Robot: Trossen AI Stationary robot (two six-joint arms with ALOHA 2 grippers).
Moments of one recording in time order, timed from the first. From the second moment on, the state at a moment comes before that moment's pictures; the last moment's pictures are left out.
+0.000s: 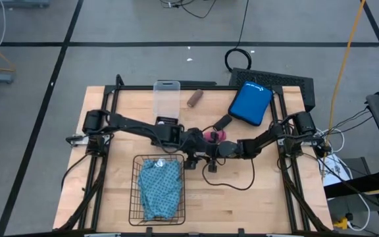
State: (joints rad) left arm -0.04 1.92 1.37 -0.35 0.05 0.08; right arm 0.13 1.83 0.60 0.79 0.23 -0.01
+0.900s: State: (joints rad) left arm -0.03 1.90 1.37 -0.36 0.03 0.08; right arm 0.13 1.83 0.60 0.77 0.23 -0.01
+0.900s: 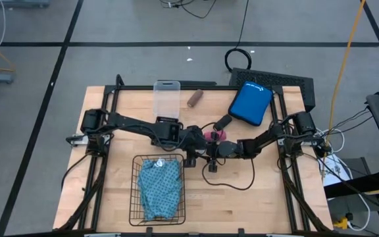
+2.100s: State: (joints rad) left arm -0.03 1.94 1.37 -0.36 0.02 0.07; right arm 0.13 1.83 0.60 0.76 0.23 0.00
